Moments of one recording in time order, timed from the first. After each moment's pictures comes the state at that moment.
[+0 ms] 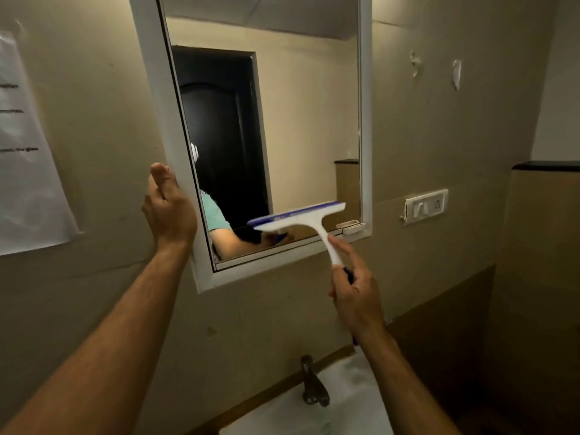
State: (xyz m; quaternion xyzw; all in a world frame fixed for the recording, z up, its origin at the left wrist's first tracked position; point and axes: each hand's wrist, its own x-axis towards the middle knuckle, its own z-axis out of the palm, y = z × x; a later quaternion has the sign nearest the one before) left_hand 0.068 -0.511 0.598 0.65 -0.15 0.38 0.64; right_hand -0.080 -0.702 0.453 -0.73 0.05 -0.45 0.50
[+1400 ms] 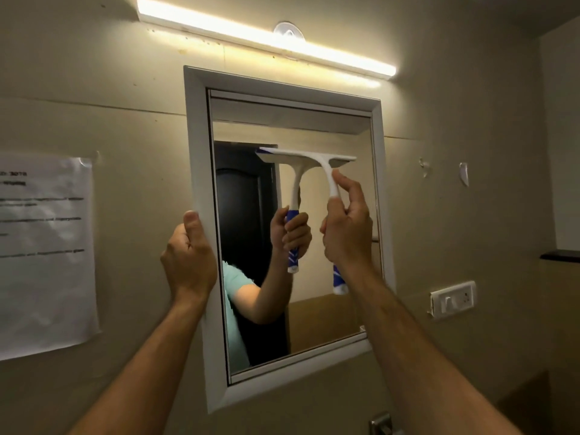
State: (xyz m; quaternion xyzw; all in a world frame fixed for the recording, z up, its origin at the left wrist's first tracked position) left_hand 0.080 -0.511 0.673 0.64 -0.16 0.44 0.60; right_hand -0.006 -0.697 0.695 -0.64 -0.02 -0.62 0.46
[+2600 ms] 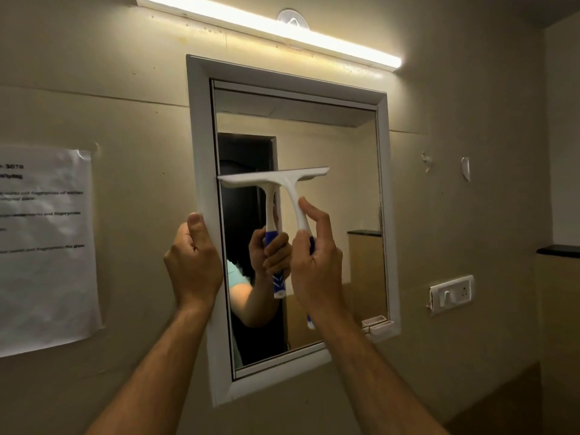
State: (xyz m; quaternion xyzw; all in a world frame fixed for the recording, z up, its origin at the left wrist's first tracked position) left_hand 0.076 -0.512 0.666 0.63 -0.18 0.44 0.61; right_hand -0.009 -0.639 0.647 -0.67 -0.09 -0.59 0.44
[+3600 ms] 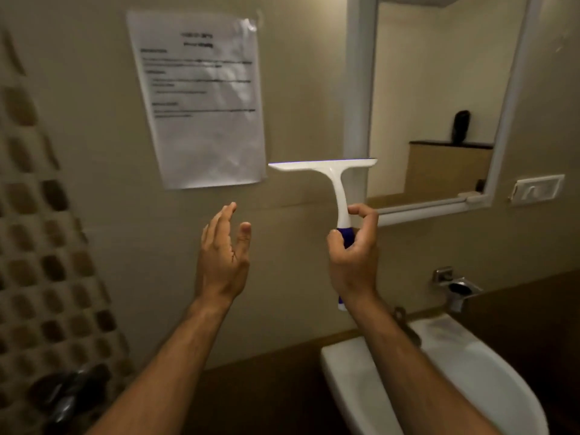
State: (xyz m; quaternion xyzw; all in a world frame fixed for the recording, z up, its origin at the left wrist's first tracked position) left_hand 0.041 -0.237 0.478 0.80 -0.23 0.35 0.42; right_hand -0.051 -0.414 0.479 -0.68 0.01 -0.51 0.52
